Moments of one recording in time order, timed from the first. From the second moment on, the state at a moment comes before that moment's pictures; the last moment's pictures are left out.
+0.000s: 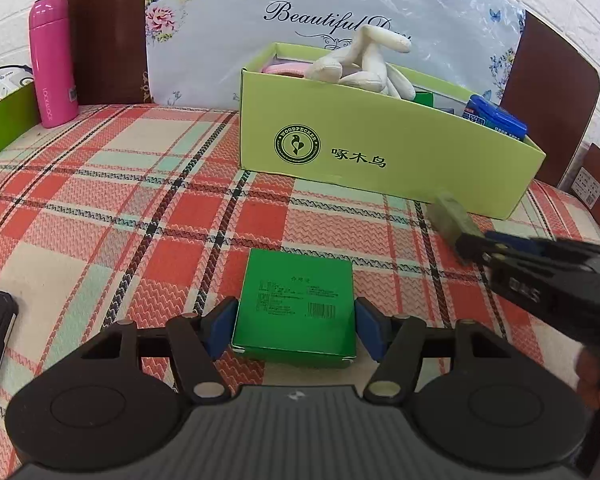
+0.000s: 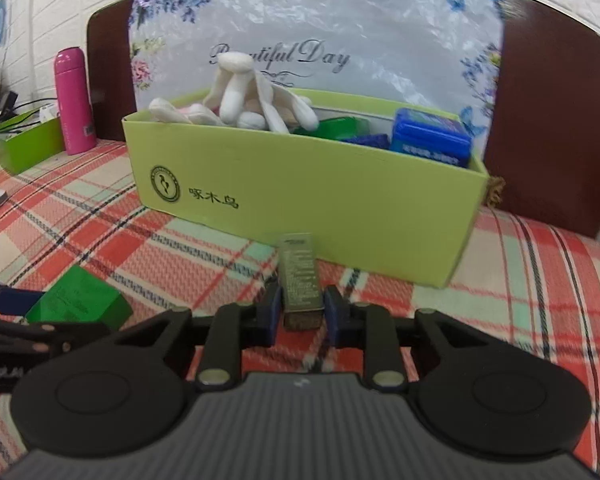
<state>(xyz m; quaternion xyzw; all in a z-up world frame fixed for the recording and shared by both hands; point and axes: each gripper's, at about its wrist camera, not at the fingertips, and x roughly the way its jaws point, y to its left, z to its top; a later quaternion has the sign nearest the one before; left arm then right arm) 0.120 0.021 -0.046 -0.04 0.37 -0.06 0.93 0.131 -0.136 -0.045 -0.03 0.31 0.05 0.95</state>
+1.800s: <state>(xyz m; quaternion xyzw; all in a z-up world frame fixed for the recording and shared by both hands) 0.158 -0.014 0.083 -0.07 0.24 -0.19 0.95 0.094 -0.153 0.059 -0.02 0.17 0.05 0.98</state>
